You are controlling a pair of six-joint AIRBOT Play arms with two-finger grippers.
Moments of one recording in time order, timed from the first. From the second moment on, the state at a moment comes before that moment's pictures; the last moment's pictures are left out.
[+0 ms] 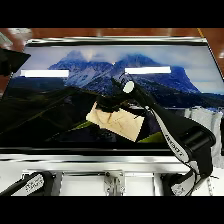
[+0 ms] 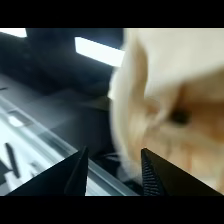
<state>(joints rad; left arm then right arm) 0.36 -1.12 1.33 0.39 -1.14 -1.13 0.52 -1.80 1.49 -0.69 0.99 1.65</state>
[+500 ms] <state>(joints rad) 0.35 -1.10 1.33 0.46 -1.18 -1.13 0.24 -1.65 1.48 -1.02 1.43 1.62</state>
